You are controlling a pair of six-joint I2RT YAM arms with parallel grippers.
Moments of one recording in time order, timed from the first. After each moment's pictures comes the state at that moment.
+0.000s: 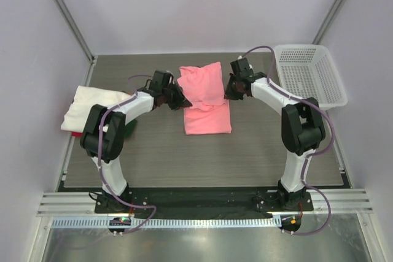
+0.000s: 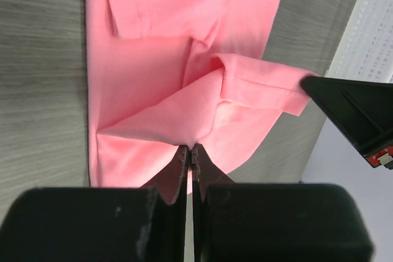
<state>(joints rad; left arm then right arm) -0.39 1.83 1.21 -0.17 0.33 -0.91 0.38 1.88 1.43 -0.47 0.02 0.63</state>
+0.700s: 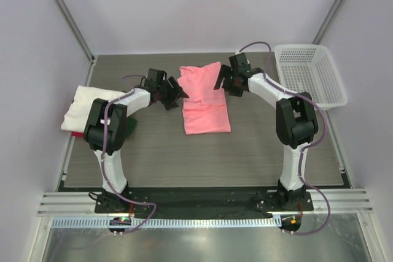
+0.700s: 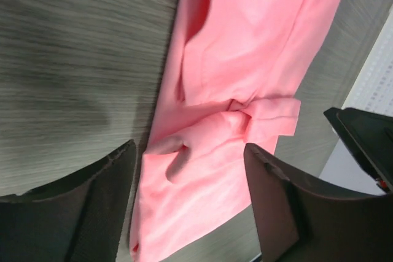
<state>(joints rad) -0.31 1.94 1.27 -0.16 0.30 -0.92 0.36 2.01 1.57 -0.44 -0.03 0.62</state>
